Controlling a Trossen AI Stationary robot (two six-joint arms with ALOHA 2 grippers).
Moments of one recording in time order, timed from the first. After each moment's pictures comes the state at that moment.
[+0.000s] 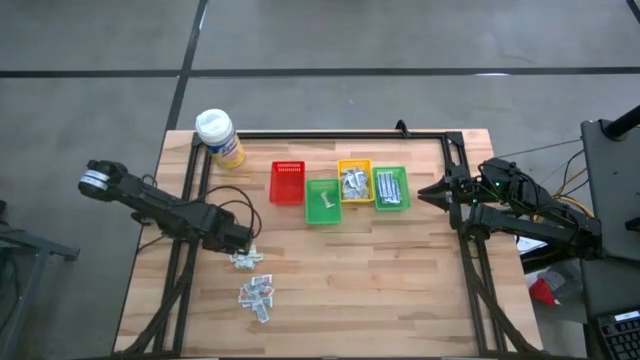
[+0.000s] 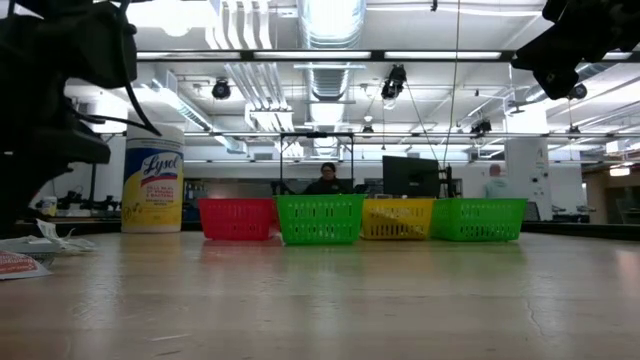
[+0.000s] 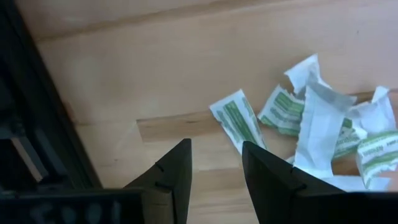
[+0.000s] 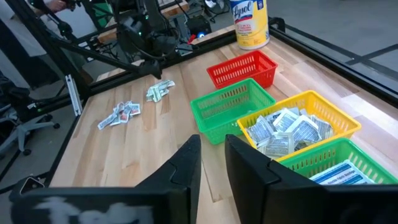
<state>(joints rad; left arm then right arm) -0.27 1.19 0.59 -0.97 0.09 -1.68 -0.37 0.28 0.51 -0.54 -0.29 0.26</state>
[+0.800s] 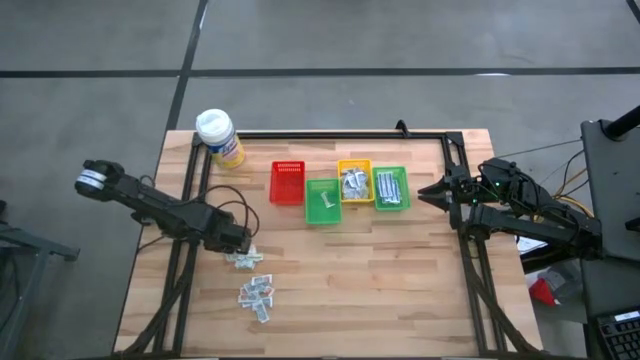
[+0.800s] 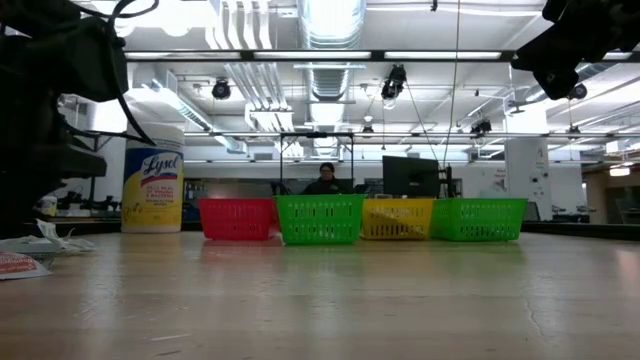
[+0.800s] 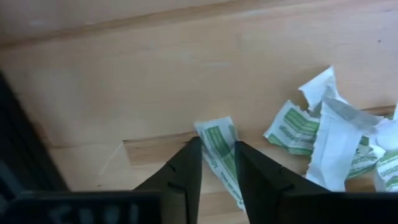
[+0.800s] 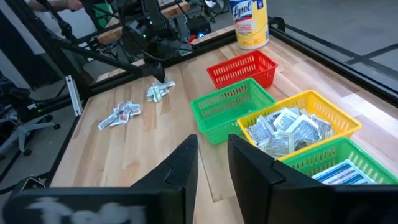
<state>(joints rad) -0.27 1.18 0.47 -0.83 0.10 -1.68 -0.37 0.28 0.51 -0.54 -0.29 0.26</state>
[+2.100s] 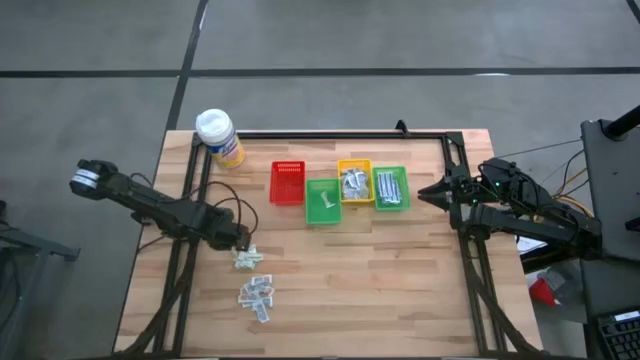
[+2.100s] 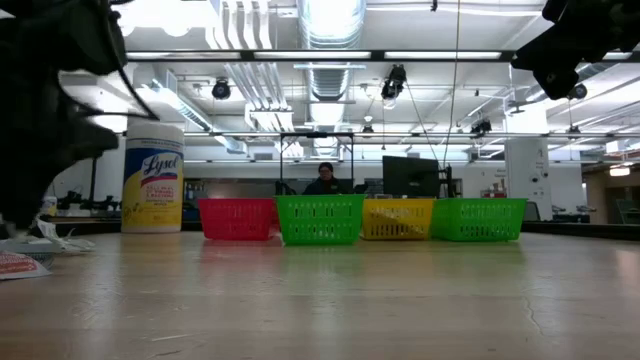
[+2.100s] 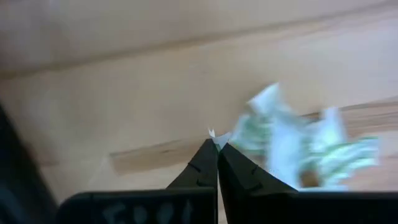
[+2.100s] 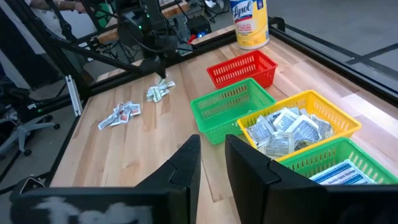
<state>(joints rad) -0.27 1.05 0.50 -0.86 0.00 -1.67 -0.37 0.28 0.51 -0.54 -0.29 0.26</state>
